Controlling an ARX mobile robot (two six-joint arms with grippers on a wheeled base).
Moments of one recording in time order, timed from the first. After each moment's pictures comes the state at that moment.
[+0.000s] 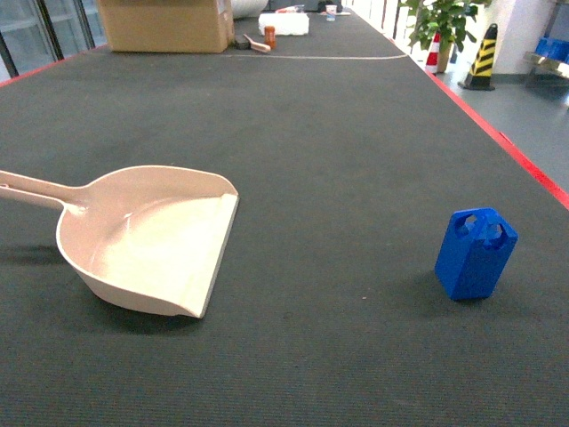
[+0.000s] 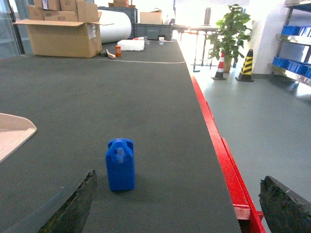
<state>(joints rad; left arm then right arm) 0.00 0.01 0.02 0.00 0.00 0.00 0.00 0.00 0.01 0.00 0.00 0.00</state>
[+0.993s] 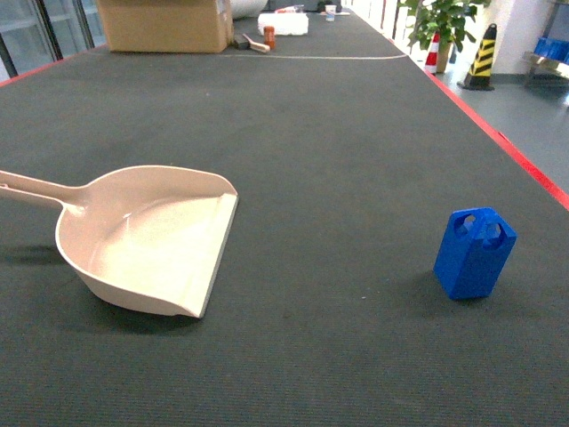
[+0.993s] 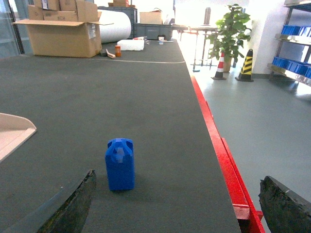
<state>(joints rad) 0.29 1.34 0.29 0.82 0.30 -0.67 0.00 0.00 0.01 0.00 0.00 0.00</state>
